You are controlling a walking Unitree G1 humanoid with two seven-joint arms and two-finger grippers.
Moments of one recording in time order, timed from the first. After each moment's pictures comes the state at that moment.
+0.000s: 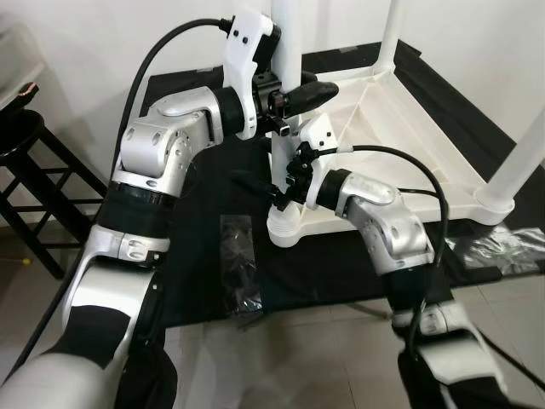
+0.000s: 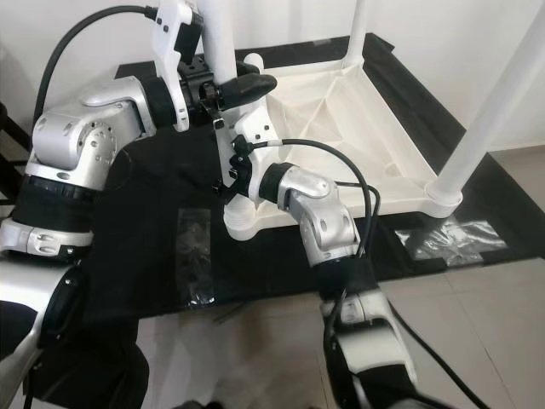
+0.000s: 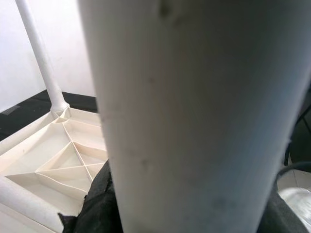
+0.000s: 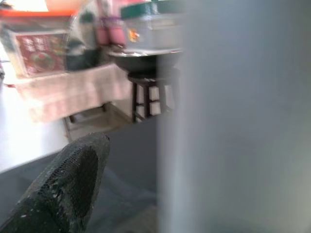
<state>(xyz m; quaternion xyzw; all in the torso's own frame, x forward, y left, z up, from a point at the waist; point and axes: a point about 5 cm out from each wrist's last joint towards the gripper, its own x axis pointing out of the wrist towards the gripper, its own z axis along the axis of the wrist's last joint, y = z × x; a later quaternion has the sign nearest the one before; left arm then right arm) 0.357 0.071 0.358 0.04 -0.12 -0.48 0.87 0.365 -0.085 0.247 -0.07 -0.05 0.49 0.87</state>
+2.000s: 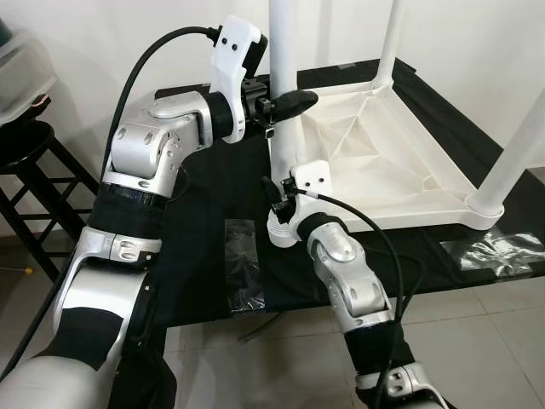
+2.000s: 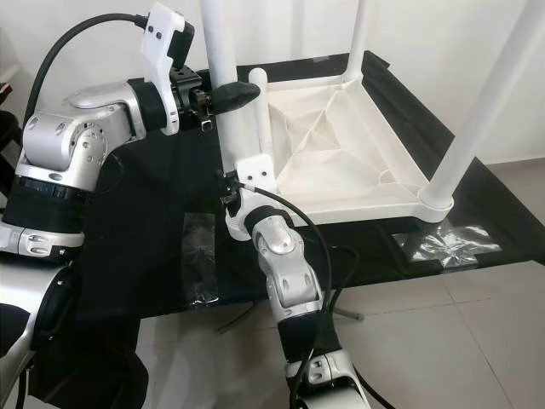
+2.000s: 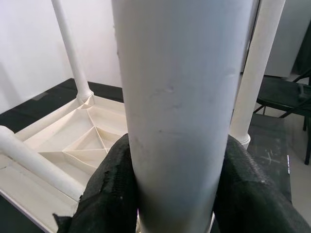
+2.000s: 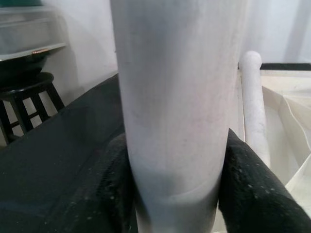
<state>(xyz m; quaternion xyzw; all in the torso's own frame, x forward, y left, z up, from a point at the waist) 0.363 0.084 0.353 0.04 -0.09 -0.44 0.89 0.339 -0.060 0.195 -0.02 -0.03 0.18 0.98</state>
